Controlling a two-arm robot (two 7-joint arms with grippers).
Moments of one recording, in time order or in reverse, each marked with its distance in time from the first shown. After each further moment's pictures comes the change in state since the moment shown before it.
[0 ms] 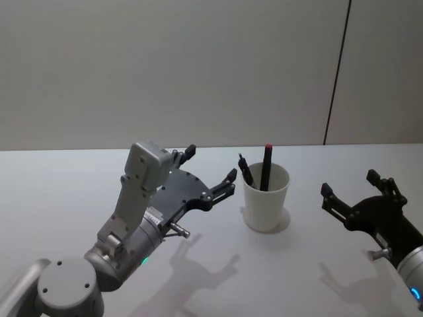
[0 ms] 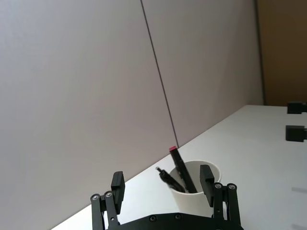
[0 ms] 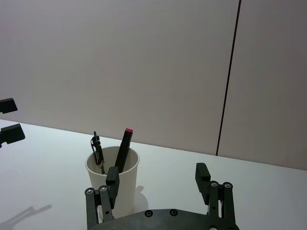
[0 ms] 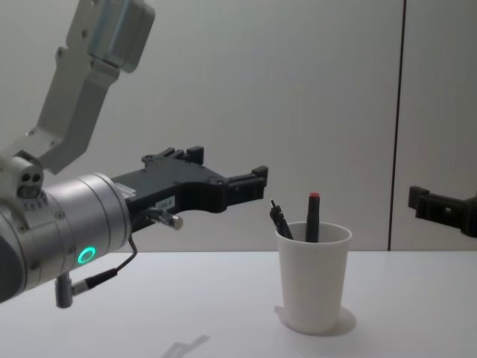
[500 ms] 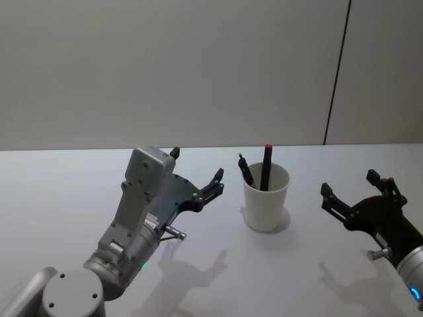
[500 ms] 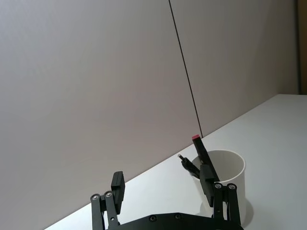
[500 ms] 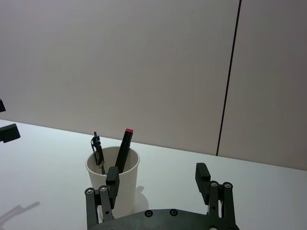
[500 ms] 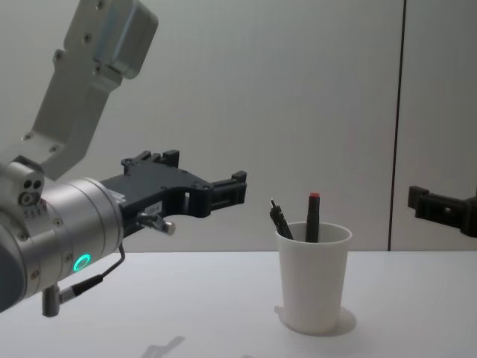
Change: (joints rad) left arm 0.029 0.031 0.041 -0.058 0.034 0.046 0.184; right arm 0.001 0.000 -0.001 0.000 0.000 0.000 0.000
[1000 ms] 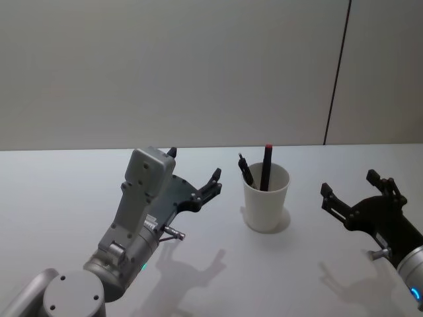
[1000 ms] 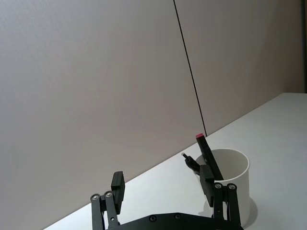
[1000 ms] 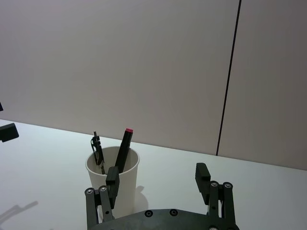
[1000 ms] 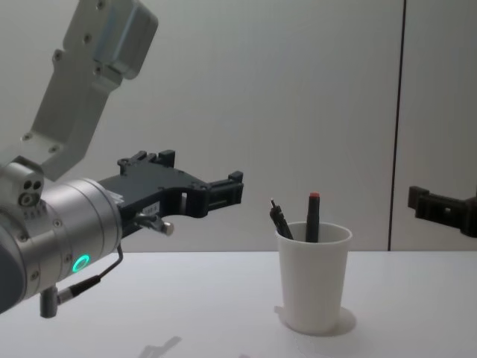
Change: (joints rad) left arm 0.004 0.004 0.006 -0.009 0.005 0.007 0.028; right arm 0.000 0.000 0.000 0.000 0.000 0.000 0.000
